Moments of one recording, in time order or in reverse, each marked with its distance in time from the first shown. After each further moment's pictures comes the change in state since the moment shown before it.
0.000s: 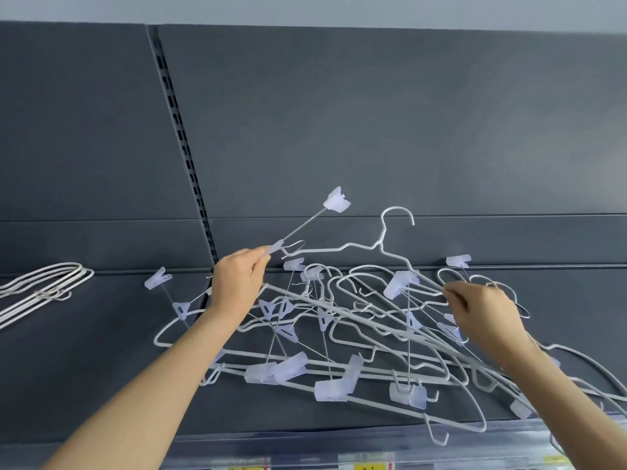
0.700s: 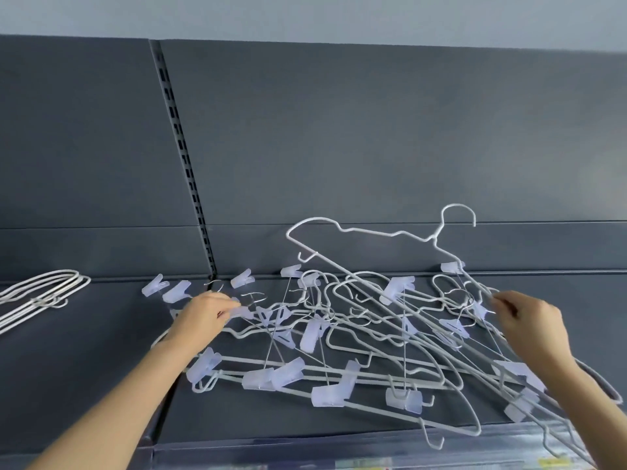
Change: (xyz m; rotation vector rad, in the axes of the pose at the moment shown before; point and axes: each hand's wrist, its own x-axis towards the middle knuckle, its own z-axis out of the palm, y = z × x) left_hand -0.034 -0.061 -0.020 0.194 -0.473 -0.126; right_hand -0.010 0.039 -0.027 0.094 0.072 0.332
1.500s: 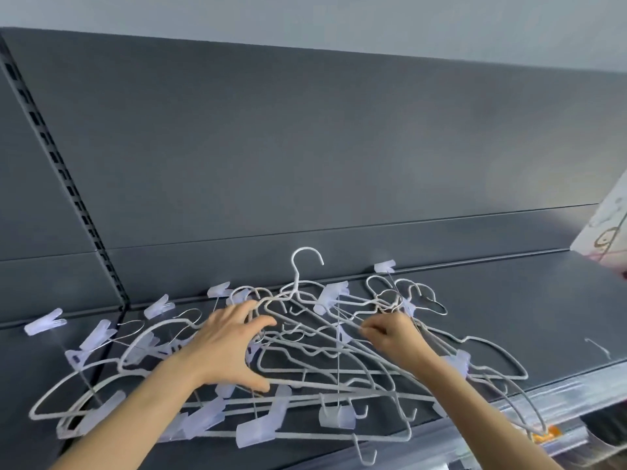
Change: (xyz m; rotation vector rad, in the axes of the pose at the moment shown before) left_hand 0.024 0.134 0.032 0.312 -0.471 0.334; right_hand -0.001 -0.004 0.050 0.154 -0.532 -0.138
